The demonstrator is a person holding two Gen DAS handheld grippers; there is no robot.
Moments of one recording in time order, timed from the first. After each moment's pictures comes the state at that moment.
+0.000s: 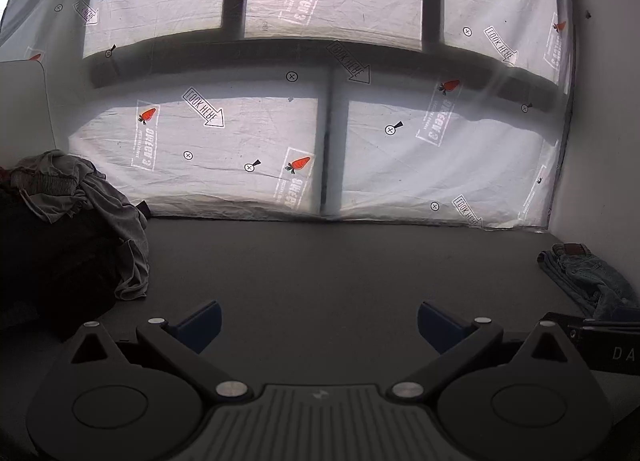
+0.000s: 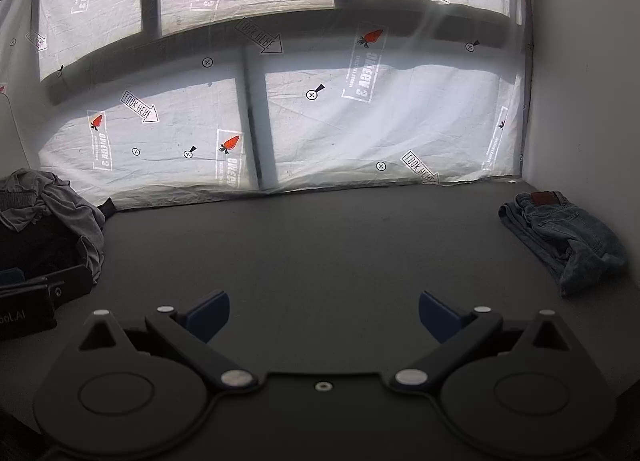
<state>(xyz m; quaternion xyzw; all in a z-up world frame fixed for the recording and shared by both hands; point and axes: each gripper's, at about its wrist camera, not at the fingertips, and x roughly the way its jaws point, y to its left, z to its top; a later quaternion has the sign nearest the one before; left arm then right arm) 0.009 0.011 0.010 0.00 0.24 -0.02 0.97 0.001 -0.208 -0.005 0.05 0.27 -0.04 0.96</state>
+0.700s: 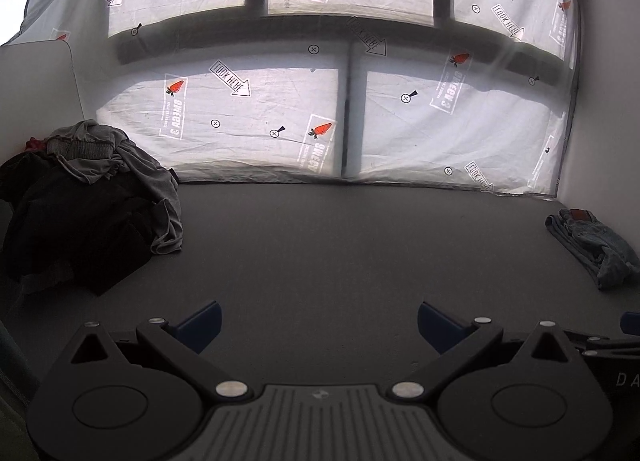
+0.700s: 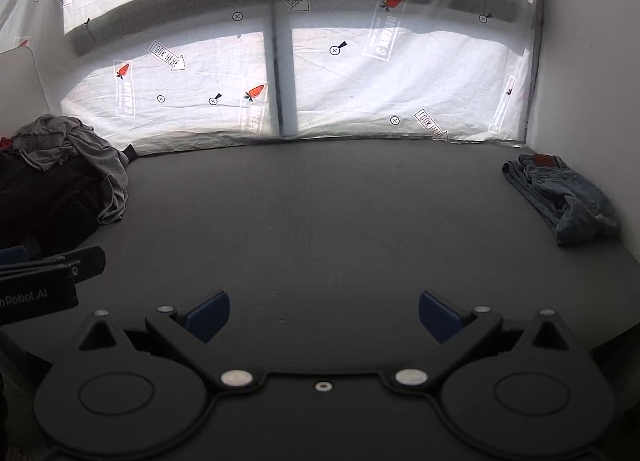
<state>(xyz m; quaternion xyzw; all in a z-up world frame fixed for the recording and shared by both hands) -0.057 0.036 0.001 0.01 0.28 0.00 0.96 -0.073 -0.168 -0.020 0.03 0.32 -0.03 0.95</state>
